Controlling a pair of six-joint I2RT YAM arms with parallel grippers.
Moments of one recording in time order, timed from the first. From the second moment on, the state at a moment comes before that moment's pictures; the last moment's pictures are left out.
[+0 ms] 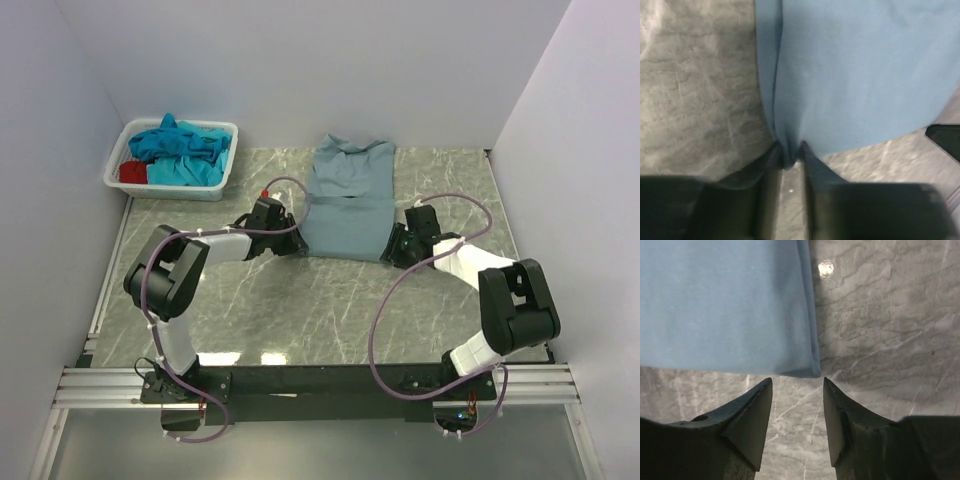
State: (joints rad) left arm -0.49 1.84 0.99 0.09 0.21 -0.72; right arm 0.24 1.52 0.78 -0.22 -0.08 0.58
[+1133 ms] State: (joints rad) left arm -0.70 1.24 0.51 -0.08 0.09 -0.85; right arm 0.50 1.04 0.49 -0.46 -0.18 0.70
